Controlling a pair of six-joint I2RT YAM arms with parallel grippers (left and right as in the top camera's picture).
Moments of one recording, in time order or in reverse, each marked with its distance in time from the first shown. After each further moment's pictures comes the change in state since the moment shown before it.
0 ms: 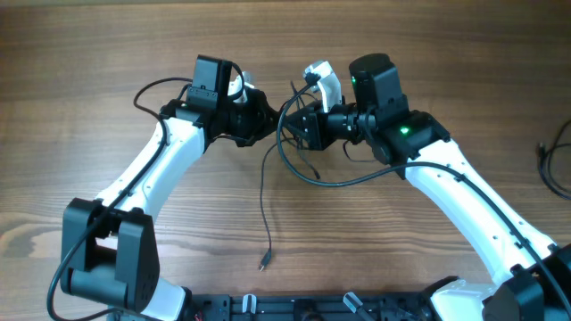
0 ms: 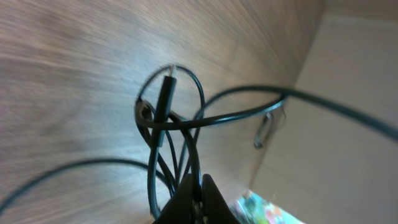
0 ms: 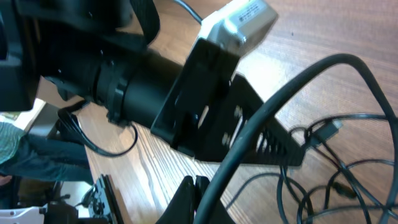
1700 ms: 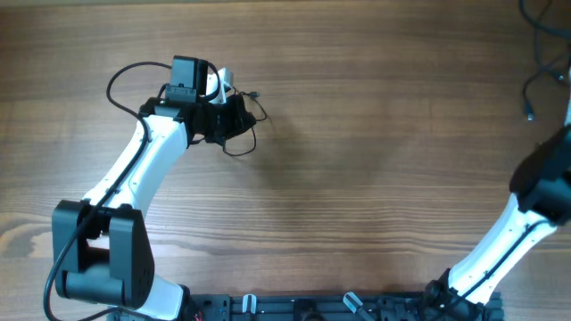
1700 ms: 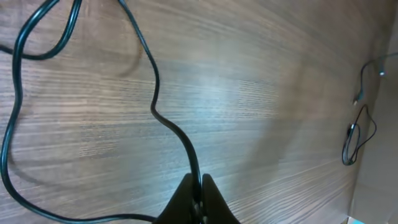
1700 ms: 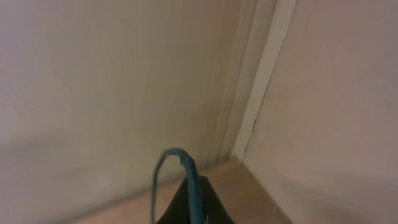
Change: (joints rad) left arm 0.103 -0.001 0.000 -0.107 -0.167 0.418; right arm -0.956 0.819 0.899 0.382 0.718 -0.340
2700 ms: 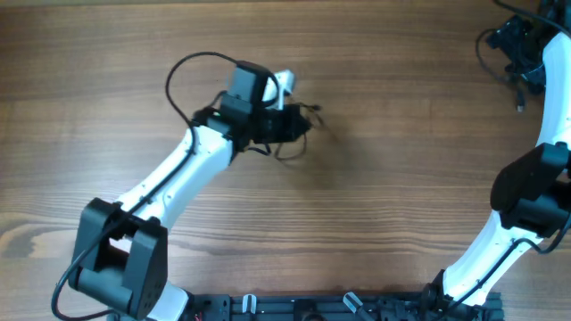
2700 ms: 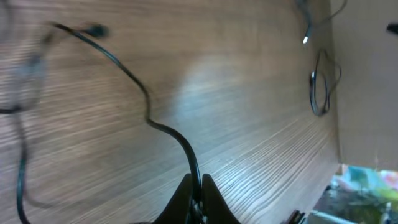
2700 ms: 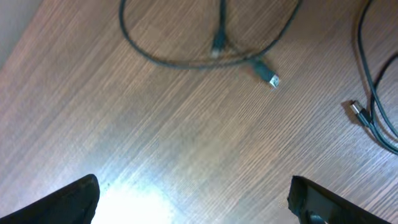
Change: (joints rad) left arm -0.275 -0.001 0.000 0.187 0.013 -0.023; right arm 0.188 -0.223 0.007 -1.157 0.091 0.679
